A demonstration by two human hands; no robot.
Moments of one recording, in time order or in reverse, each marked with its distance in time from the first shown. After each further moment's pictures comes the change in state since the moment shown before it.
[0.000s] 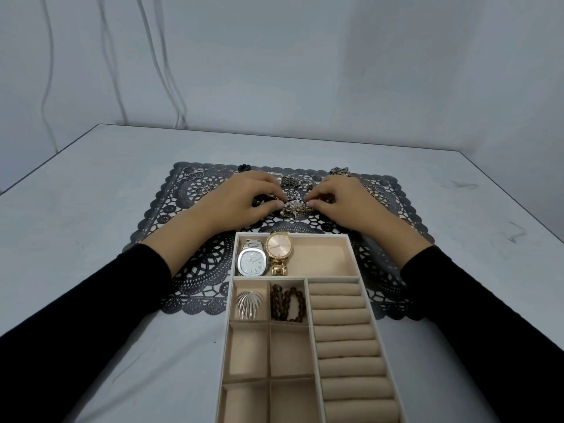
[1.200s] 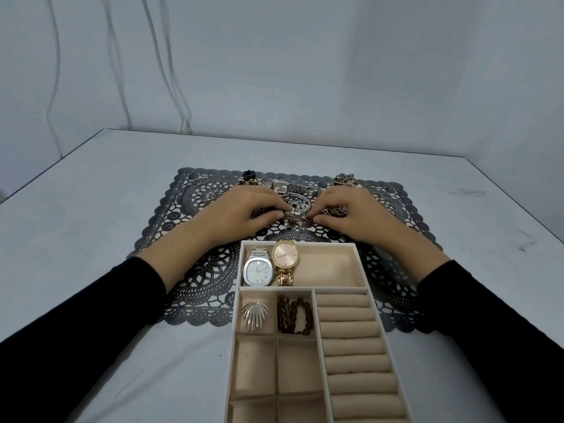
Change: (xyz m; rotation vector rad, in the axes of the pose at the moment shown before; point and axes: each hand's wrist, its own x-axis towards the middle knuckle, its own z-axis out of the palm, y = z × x) left_hand -0.011 -0.004 -0.001 -0.031 -0.022 0.039; right_hand -0.010 0.008 -0.001 0.159 -0.002 -0.173
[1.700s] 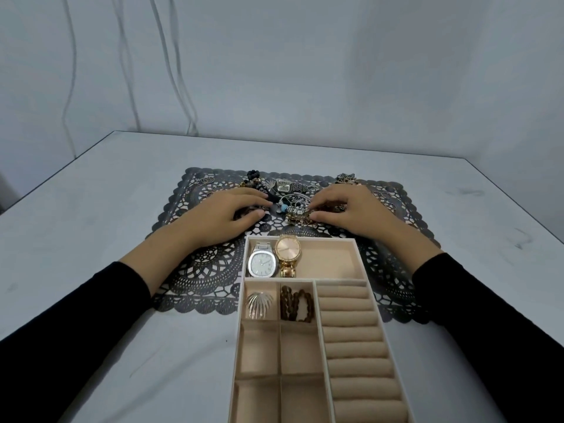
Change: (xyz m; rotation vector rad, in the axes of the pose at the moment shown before) left_hand -0.028 -0.002 -0.016 0.047 -0.079 -0.201; right_hand 0.000 -0.008 -0.003 0.047 0.004 0.089
